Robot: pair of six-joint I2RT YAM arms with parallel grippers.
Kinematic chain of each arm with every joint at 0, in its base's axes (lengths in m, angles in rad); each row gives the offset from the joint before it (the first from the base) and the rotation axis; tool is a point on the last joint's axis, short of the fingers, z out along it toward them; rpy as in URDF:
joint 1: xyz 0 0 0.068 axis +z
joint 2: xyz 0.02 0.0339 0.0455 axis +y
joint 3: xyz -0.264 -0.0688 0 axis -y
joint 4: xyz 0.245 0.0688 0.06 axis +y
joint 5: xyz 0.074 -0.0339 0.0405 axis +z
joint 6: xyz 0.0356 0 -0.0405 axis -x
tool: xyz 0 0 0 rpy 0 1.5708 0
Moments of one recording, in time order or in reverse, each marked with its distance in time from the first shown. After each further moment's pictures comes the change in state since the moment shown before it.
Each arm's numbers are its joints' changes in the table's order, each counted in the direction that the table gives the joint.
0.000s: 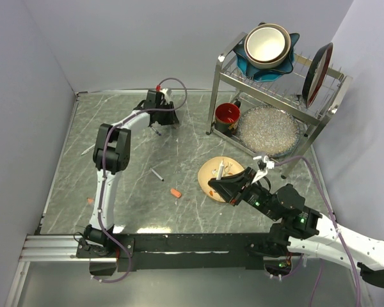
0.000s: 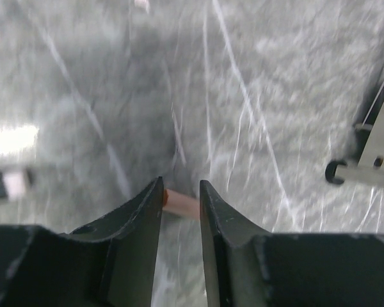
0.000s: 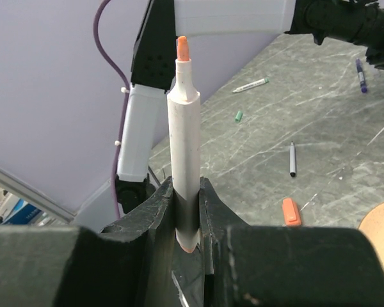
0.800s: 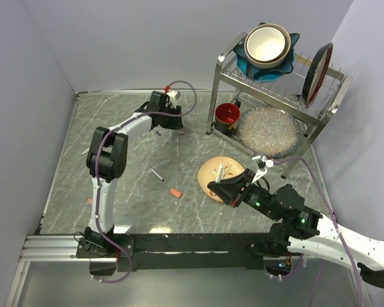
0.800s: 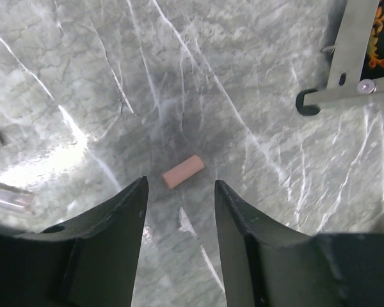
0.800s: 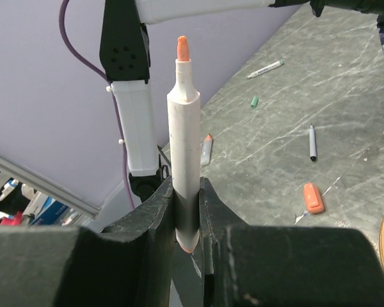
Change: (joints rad) left arm -0.072 -0.203 -0.189 0.019 0.045 -0.194; right arm 0.000 -0.006 0.000 0.037 0.027 -0.104
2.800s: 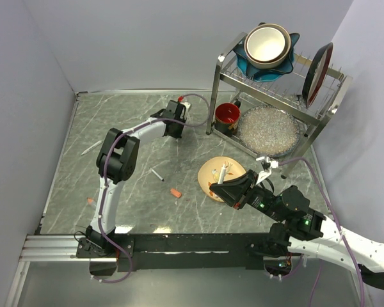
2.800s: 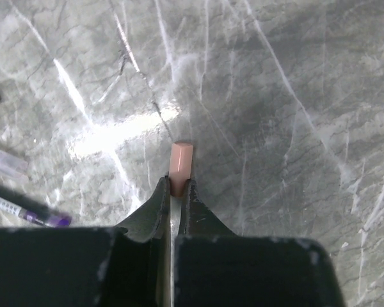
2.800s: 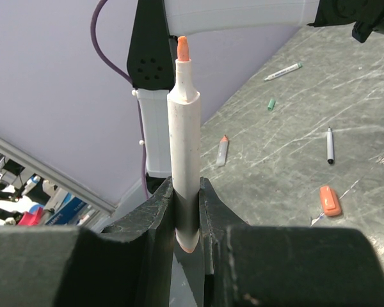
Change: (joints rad) left arm -0.116 0.053 0.018 0.110 0.346 -0.116; right arm 0.000 -0.045 0.001 0.007 0.036 -0.025
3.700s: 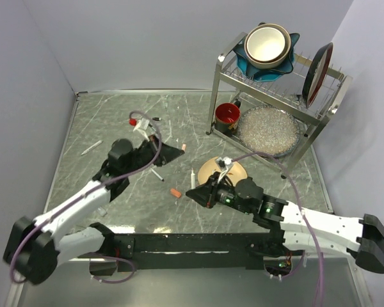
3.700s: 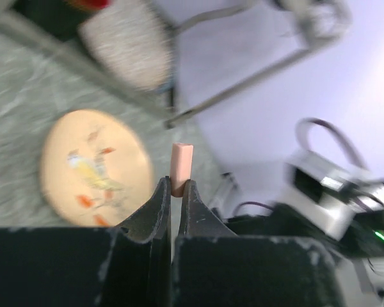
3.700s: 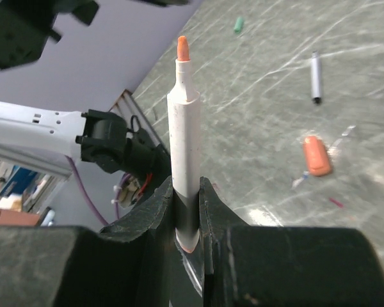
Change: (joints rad) left arm -0.060 -1.180 -1.069 -0.672 -0.484 0.858; right arm 0.000 0.430 -0.037 -0.198 0.053 -0.020
